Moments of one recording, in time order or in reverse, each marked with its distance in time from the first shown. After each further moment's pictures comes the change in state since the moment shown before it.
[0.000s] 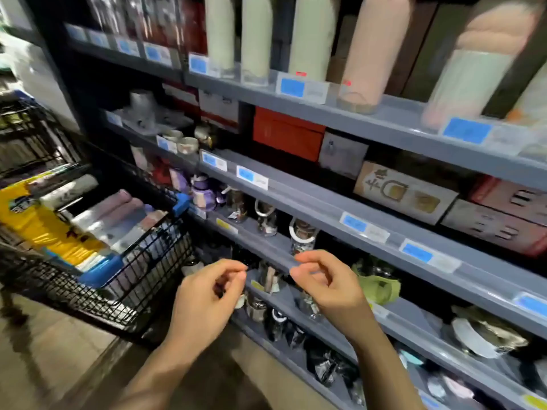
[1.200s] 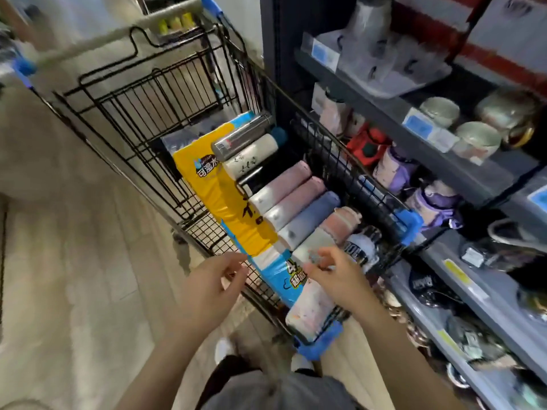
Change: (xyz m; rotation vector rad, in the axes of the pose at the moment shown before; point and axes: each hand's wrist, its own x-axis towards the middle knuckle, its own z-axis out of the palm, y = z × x) left_hand 0.133 -0.387 -0.323 0.383 0.020 -0.525; right_hand 0.316 0.040 0.491 -0.381 -0.531 0.349
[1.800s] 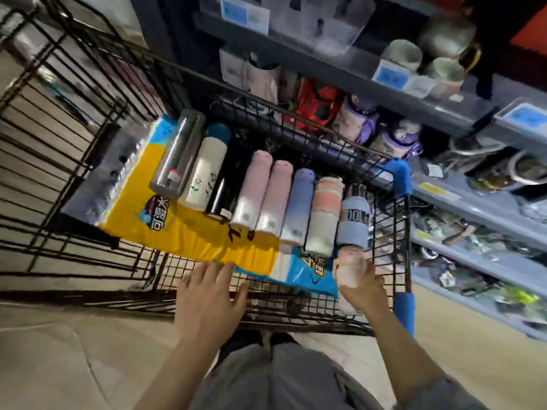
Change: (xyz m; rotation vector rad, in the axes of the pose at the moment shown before) left_hand 0.169 -0.125 -0.037 0.615 -0.455 0.423; right_hand 0.044 0.034 0.129 -0.014 0.367 0.955
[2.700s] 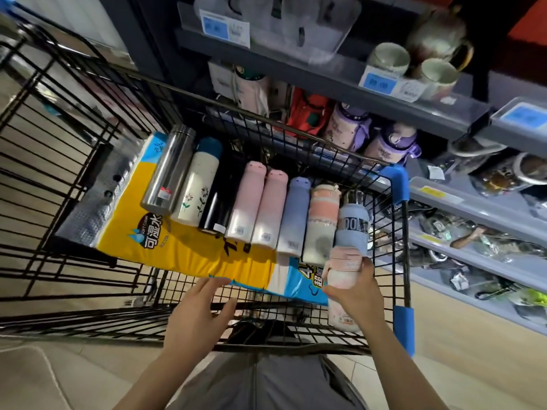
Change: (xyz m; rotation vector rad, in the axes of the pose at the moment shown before) left_hand 0.014 -0.006 -0.001 -0.465 -0.062 -0.057; right_hand -0.005 -0.017 -0.007 0.344 0.130 -0.159
